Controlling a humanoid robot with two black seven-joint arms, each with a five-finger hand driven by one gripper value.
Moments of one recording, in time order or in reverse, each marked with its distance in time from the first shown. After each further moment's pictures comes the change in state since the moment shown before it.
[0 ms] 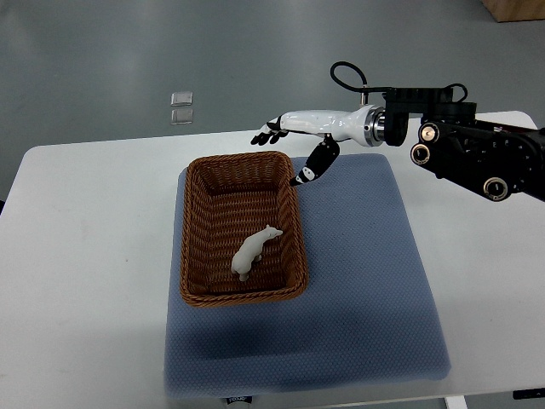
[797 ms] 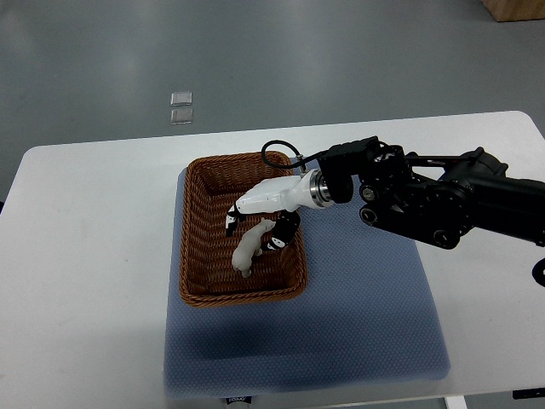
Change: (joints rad) left arm 0.000 0.000 0.000 0.000 0.000 0.000 0.000; right arm 0.038 0.163 -0.240 0.078 -0.304 0.017 0.005
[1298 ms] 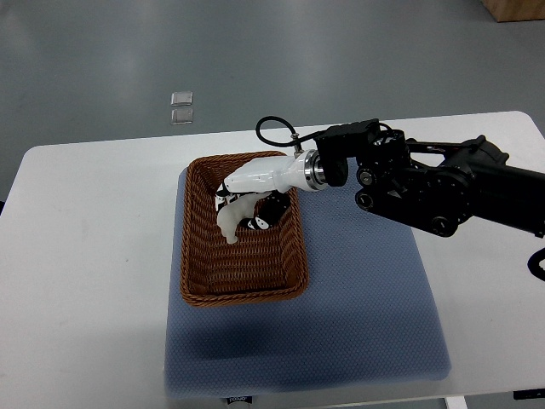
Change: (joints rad) left arm 0.000 0.000 0.000 0.000 0.000 0.000 0.000; right arm 0.022 0.007 0.028 0.003 0.006 -0.019 0.009
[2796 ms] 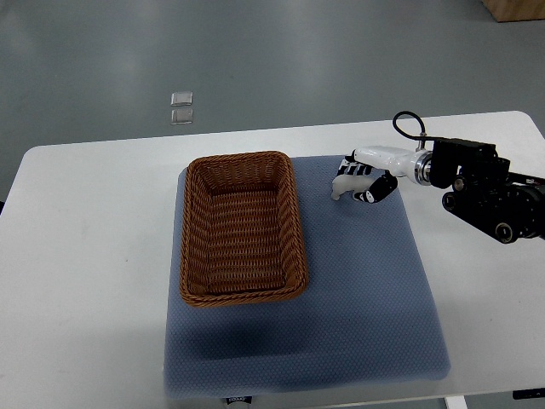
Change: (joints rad) left arm 0.000 0.000 0.000 0.000 0.000 0.000 0.000; right arm -0.229 -0.164 0.161 -0.271 0.043 -0.138 -0.063
